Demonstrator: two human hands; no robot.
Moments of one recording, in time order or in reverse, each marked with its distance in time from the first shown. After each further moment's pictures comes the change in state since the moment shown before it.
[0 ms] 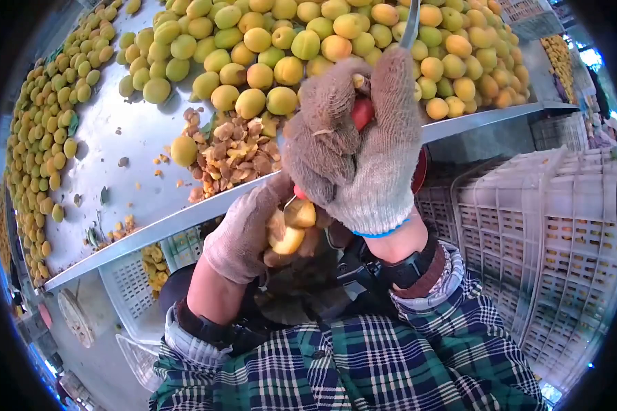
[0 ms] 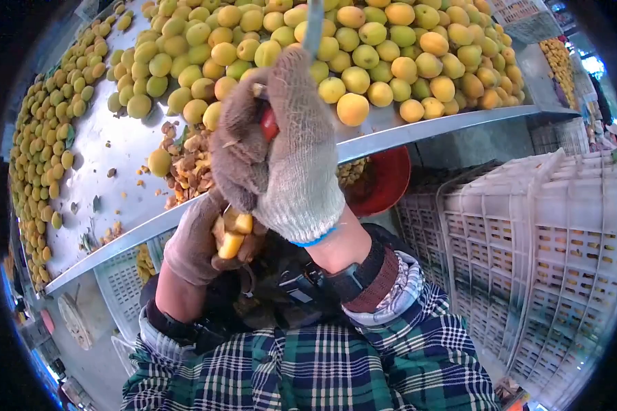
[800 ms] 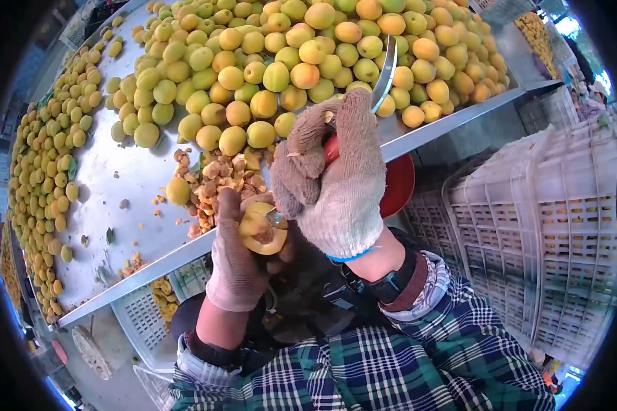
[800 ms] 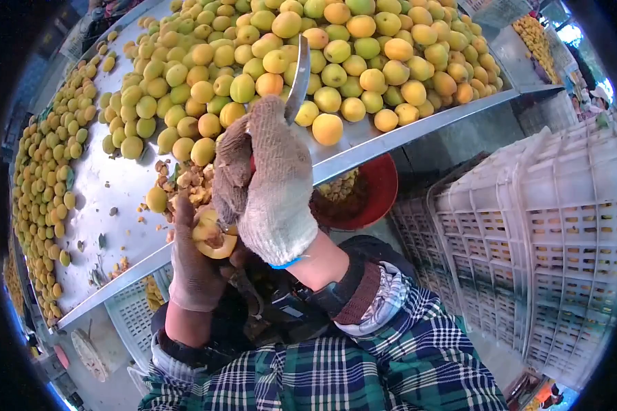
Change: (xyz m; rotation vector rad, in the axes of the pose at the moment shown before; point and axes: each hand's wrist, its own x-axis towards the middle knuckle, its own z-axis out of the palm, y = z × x) left_hand 0.001 0.002 0.010 0.035 0.317 0.061; right_hand 0.004 0.003 -0.004 -0.123 0.105 -0.197
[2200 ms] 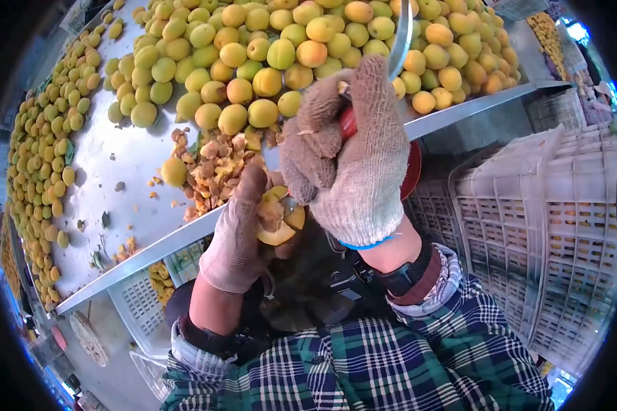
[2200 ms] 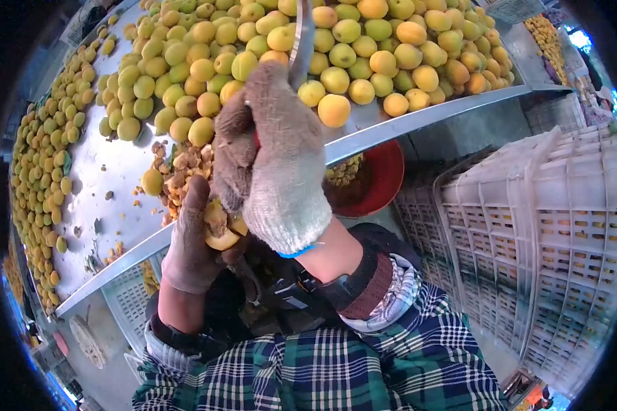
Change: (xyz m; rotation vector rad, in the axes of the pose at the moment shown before) left_hand 0.009 -0.002 -0.010 0.119 -0.195 -0.020; right_hand 0.001 -0.008 -0.004 -0.026 -0.130 0.001
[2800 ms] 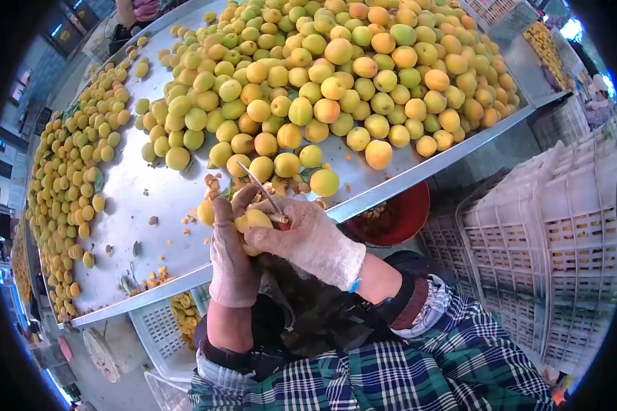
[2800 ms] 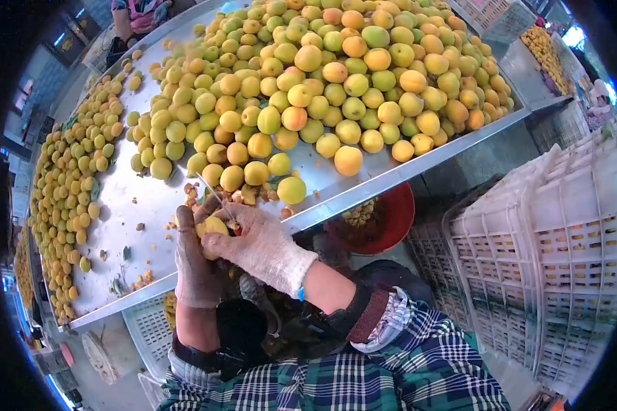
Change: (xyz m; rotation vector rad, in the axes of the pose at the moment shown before) left_hand 0.005 0.023 -0.009 -0.030 0.321 0.370; right_hand -0.006 0.032 0.003 -0.609 -0.165 0.456
